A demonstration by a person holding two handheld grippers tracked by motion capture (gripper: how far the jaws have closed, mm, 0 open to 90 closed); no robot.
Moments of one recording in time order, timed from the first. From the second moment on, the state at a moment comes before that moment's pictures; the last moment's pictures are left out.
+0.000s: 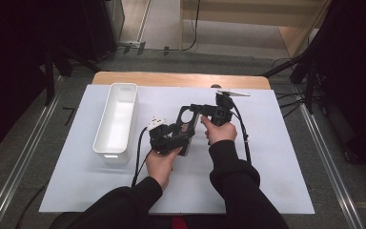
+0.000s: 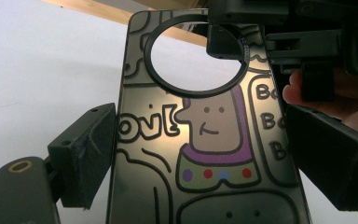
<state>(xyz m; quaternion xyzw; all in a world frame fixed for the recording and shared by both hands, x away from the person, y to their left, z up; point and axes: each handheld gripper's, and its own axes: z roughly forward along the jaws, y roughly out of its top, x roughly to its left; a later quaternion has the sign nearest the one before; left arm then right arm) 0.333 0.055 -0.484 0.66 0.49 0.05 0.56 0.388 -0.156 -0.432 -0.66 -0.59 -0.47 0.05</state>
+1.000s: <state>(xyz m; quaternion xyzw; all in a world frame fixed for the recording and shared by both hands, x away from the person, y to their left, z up) 0.332 0.053 -0.485 0.66 0.49 0.04 0.57 0.387 -0.154 -0.428 -0.66 -0.57 -0.48 0.06</state>
